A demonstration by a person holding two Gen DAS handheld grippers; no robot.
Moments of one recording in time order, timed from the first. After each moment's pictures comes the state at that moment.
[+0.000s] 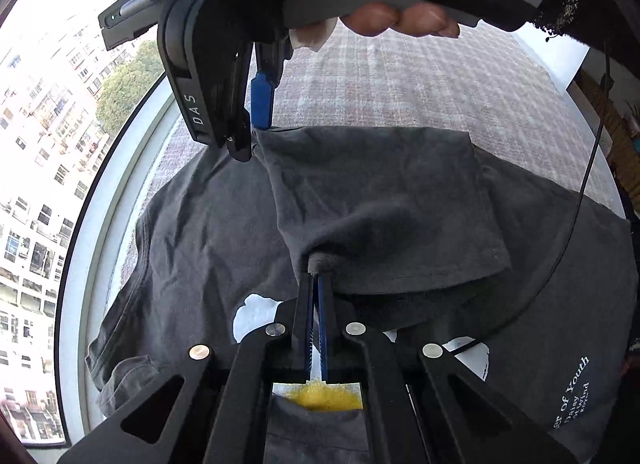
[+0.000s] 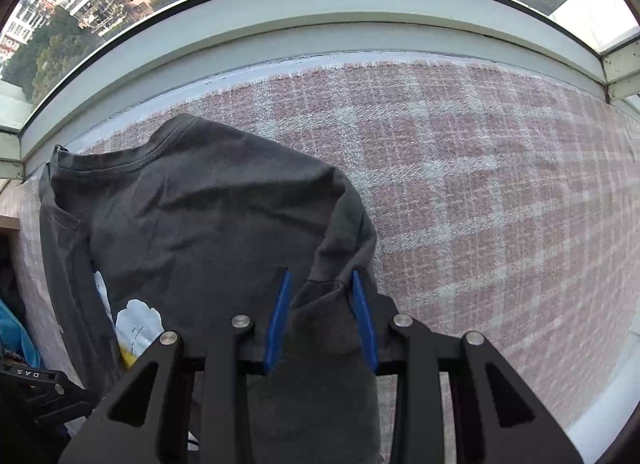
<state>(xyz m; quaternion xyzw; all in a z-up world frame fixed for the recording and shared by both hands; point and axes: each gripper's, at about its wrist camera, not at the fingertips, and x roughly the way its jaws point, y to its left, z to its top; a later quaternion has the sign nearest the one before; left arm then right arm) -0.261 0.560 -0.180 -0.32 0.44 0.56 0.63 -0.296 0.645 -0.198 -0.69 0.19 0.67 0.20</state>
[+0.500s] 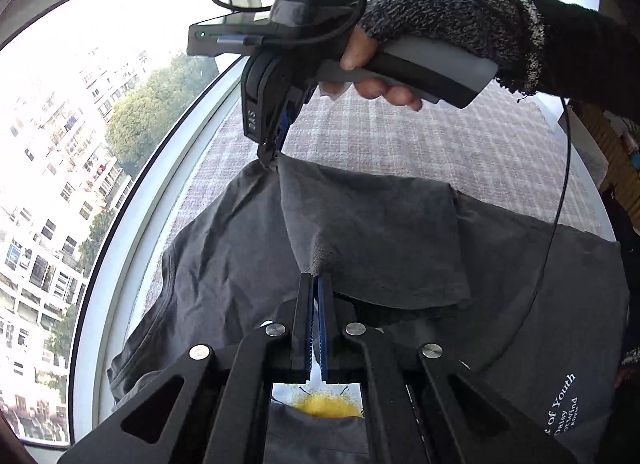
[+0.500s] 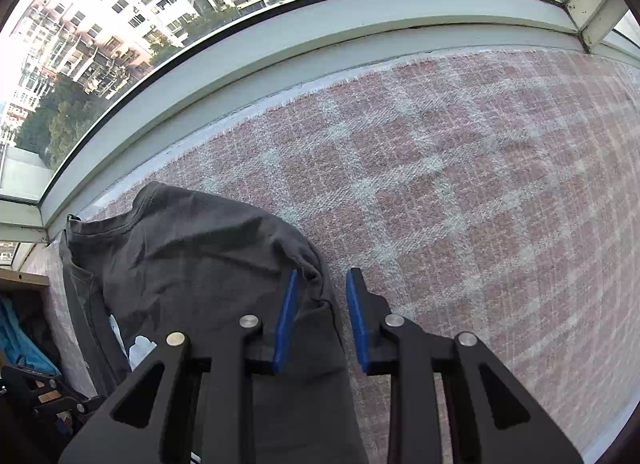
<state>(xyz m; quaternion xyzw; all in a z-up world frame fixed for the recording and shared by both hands) -0.277 0.555 -0.157 -0.31 0.39 0.59 0.64 -0.254 0.689 -0.170 -0.61 0.29 0.70 0.22</state>
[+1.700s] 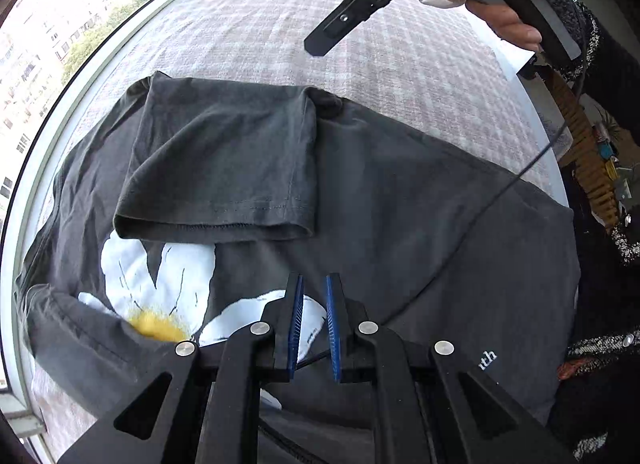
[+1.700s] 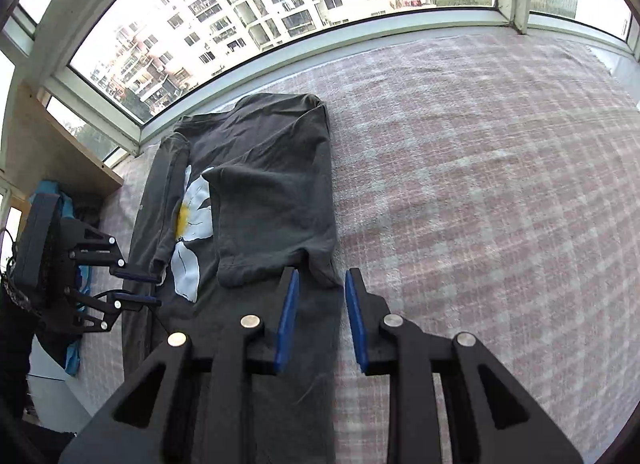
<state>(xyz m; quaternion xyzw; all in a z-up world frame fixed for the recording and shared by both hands) -0.177 0.518 -0.167 -0.40 0.42 0.50 0.64 0.023 0.594 -0.115 -0.47 0.27 0.83 0.15</state>
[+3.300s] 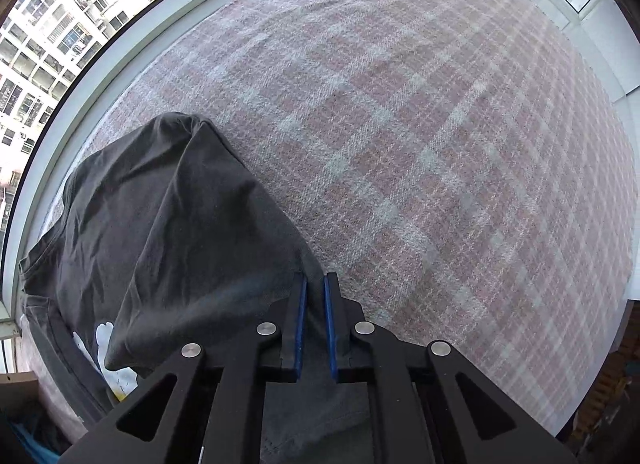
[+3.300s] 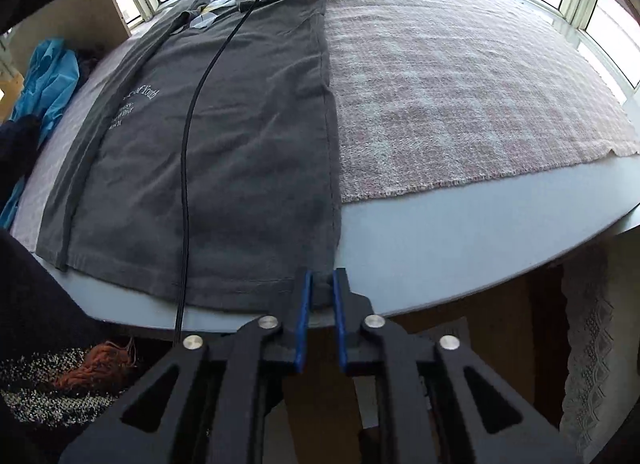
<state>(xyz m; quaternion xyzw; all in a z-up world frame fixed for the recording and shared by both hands) -0.215 0.683 -0.212 -0.56 0.35 0.63 0.40 0.239 0.375 -0.233 -0.52 0.22 0.80 0.21</state>
